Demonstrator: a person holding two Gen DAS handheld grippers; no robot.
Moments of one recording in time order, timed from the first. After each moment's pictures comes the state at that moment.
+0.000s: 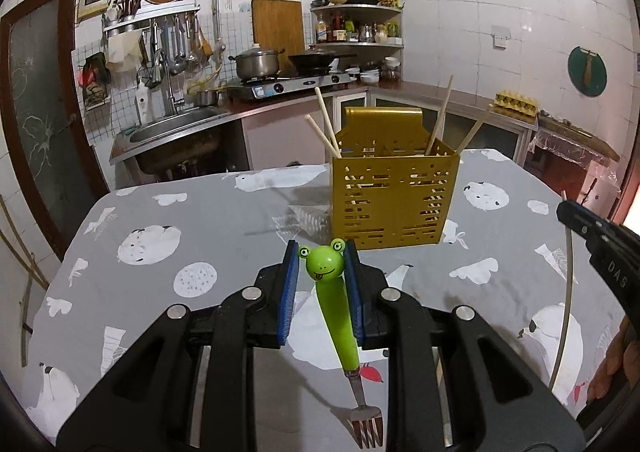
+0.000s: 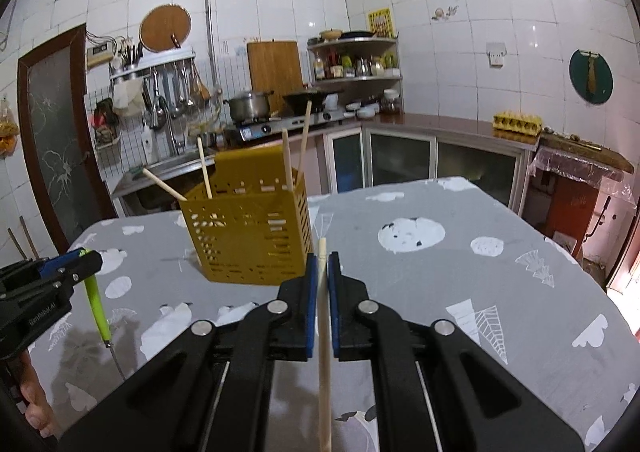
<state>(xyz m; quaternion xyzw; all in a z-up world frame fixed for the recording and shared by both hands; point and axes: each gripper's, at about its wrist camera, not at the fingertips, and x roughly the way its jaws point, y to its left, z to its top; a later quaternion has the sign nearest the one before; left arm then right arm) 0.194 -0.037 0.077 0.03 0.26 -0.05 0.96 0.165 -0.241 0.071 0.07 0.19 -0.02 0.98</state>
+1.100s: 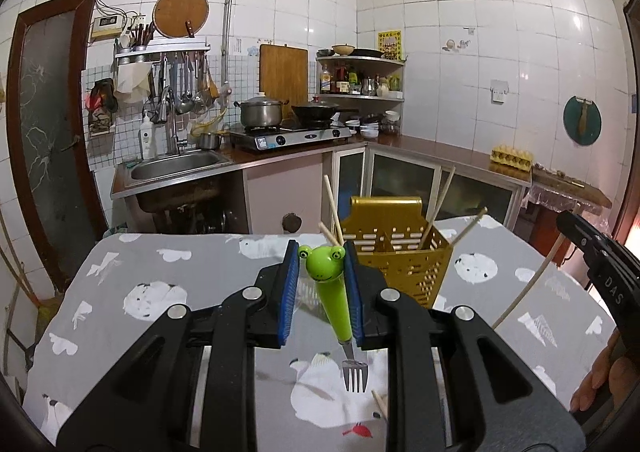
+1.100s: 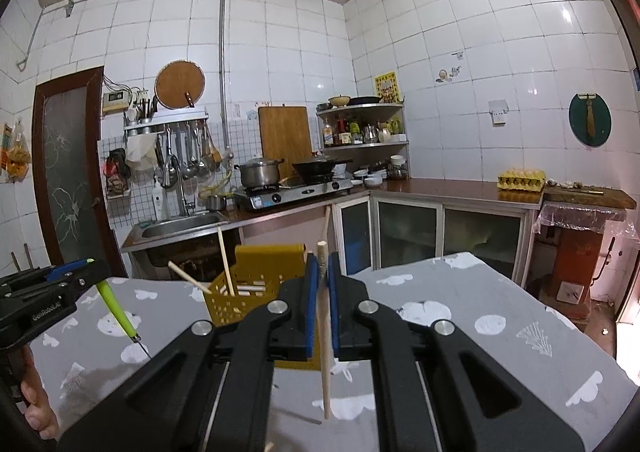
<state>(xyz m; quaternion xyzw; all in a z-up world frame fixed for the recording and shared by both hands) 0.202 -0.023 0.139 0.00 0.18 -0.05 0.98 0.160 -0.234 0.133 0.06 0.07 -0.01 1.00</state>
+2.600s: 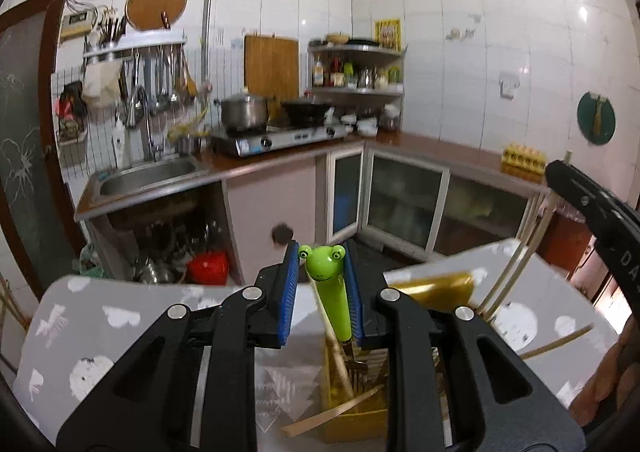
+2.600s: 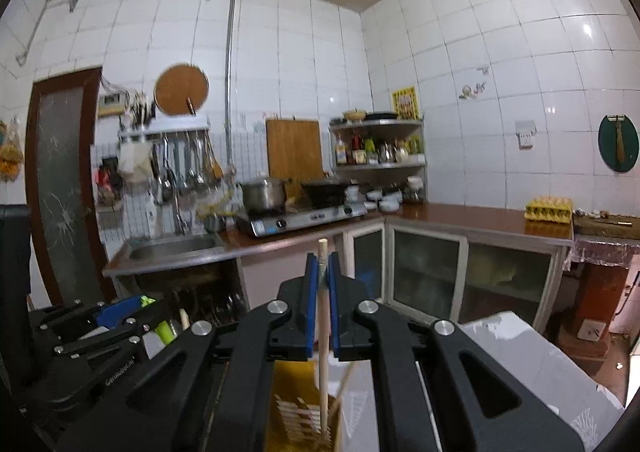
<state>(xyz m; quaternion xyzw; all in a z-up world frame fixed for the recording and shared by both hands) 0.391 -0.059 0.133 0.01 0.20 -0.06 0.98 0.327 -0.214 0.161 0.04 0.06 0.00 1.00</state>
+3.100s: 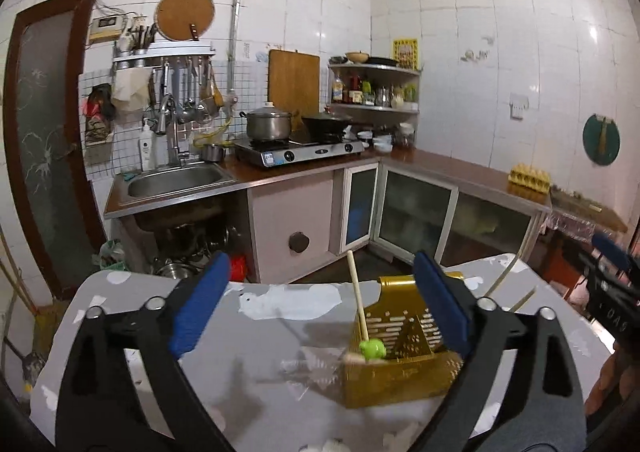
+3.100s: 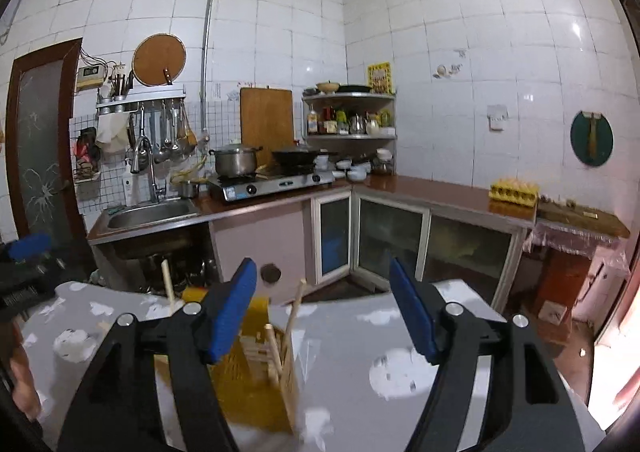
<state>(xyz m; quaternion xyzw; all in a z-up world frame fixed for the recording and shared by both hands) 0.303 -0.012 0.183 -0.02 0.17 -0.04 0.98 0.264 -0.241 0.174 0.03 0.12 -0.05 0.99</state>
